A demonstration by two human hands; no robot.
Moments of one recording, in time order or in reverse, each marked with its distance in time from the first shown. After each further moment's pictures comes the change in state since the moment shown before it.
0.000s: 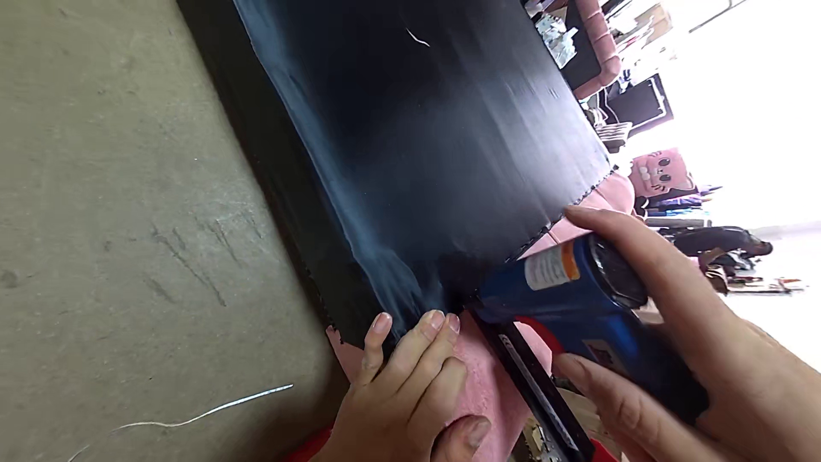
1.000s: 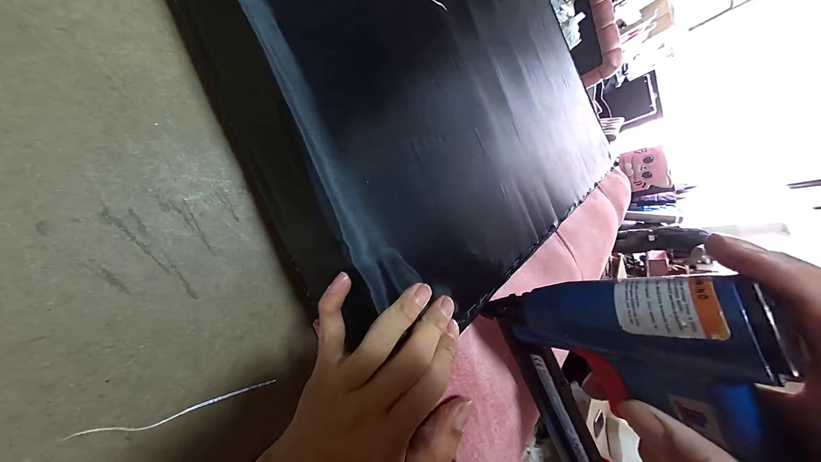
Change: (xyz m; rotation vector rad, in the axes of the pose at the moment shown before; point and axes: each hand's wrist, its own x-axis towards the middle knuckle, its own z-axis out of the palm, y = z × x) left_hand 0.013 -0.031 -0.011 0.042 -0.028 0.008; right_hand -0.017 0.011 0.000 0.051 0.152 0.016
